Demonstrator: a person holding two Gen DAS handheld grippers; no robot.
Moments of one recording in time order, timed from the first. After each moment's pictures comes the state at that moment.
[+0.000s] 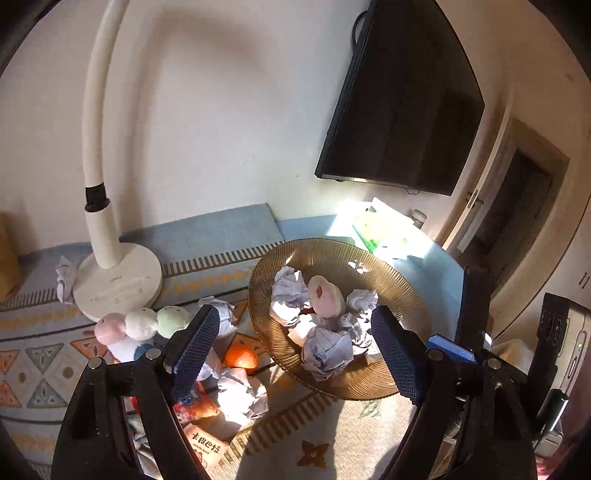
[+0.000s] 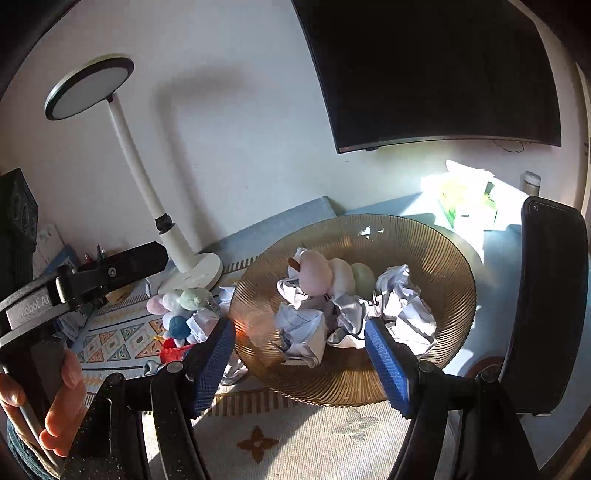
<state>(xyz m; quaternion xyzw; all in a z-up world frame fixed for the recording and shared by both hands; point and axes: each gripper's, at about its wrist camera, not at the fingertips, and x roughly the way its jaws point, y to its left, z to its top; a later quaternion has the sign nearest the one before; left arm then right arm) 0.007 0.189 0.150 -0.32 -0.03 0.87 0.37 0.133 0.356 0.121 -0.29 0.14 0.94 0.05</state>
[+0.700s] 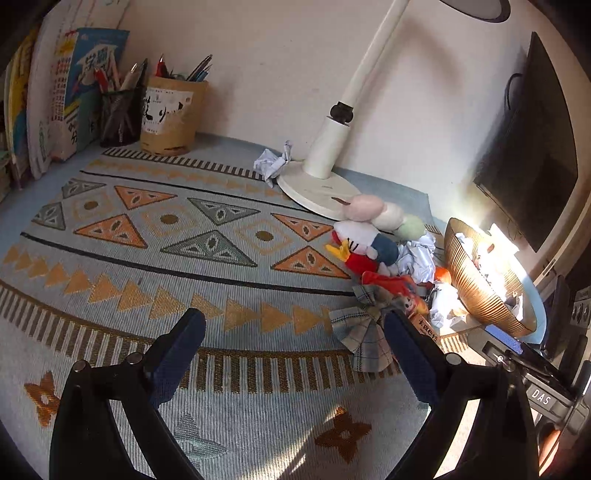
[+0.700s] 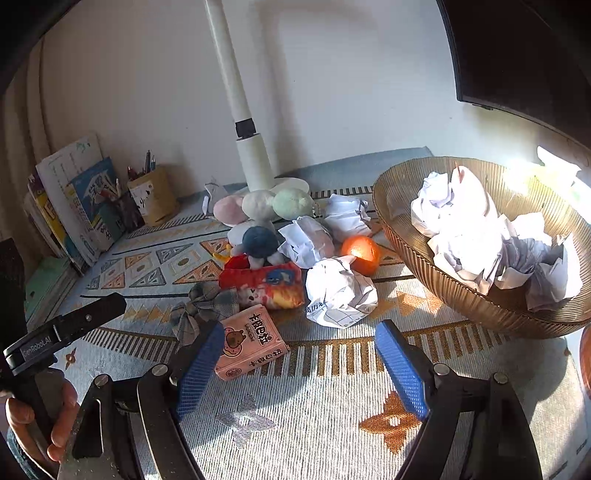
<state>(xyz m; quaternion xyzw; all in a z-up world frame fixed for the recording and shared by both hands) 0.021 -0.008 0.020 -0.37 -0.13 0.91 0.16 0.098 0.238 0.028 -0.34 0.08 0.94 -0.04</state>
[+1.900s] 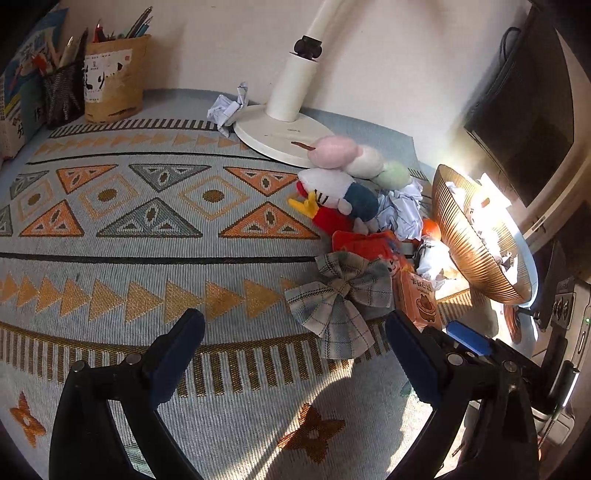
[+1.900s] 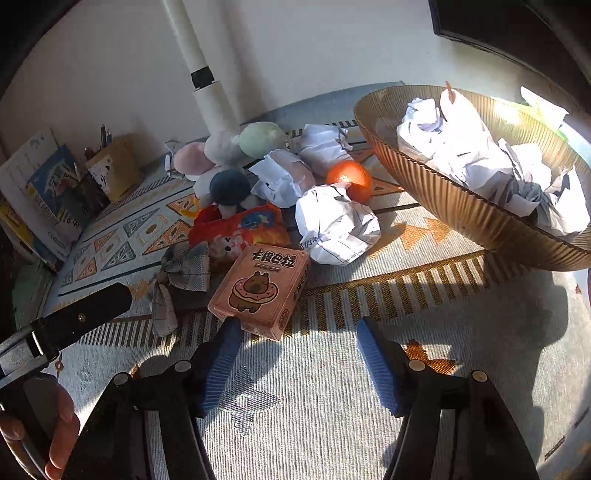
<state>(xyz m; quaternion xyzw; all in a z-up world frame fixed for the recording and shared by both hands) -0.006 0.038 0.015 -0.46 -0.07 0.86 0.22 0.086 0.239 0.002 -0.44 0.13 0.89 0.04</state>
